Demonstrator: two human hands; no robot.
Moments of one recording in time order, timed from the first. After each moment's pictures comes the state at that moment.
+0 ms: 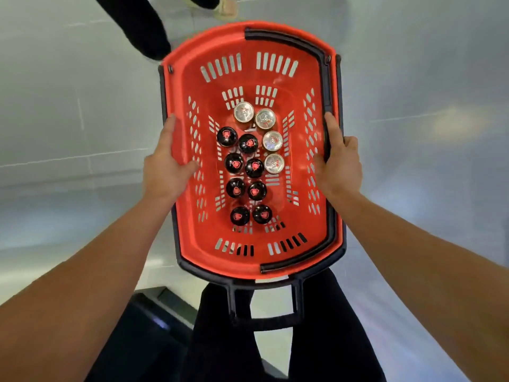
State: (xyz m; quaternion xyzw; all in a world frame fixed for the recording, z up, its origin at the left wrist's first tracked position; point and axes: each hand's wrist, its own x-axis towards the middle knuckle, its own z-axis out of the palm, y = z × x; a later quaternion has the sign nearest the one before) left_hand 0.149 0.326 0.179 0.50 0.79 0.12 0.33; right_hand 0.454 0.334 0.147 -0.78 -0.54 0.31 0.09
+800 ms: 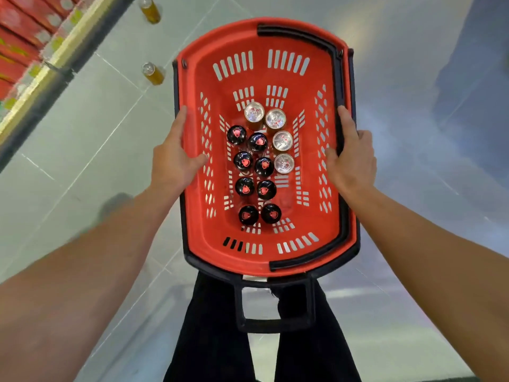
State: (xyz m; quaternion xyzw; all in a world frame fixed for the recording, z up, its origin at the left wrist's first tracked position) left_hand 0.560 0.603 0.172 0.78 0.50 -0.01 0.37; right_hand 0.783 0.390 0.166 -0.94 -0.22 0.21 0.18
